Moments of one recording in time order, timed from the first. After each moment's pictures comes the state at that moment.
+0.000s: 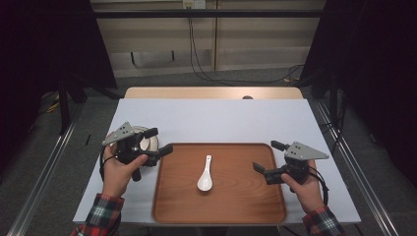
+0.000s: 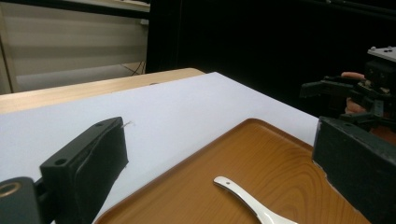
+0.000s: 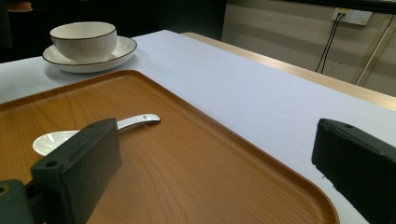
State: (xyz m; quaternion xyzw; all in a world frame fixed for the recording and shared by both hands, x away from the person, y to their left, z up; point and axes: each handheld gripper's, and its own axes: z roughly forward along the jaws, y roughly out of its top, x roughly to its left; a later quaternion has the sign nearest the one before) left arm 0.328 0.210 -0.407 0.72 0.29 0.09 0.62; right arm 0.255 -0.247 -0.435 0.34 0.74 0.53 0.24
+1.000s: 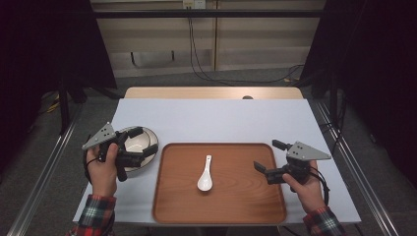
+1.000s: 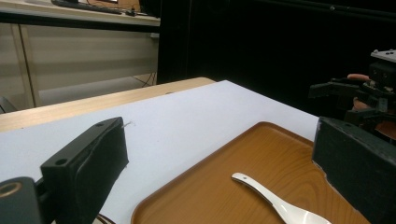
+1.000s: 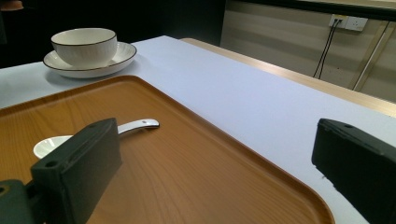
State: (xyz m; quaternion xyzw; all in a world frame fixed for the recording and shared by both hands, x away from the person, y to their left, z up) left arm 0.322 0.246 -0.402 0.71 0.28 0.11 0.64; right arm 0.253 -0.249 -0.433 0.34 0.73 0.54 0.25
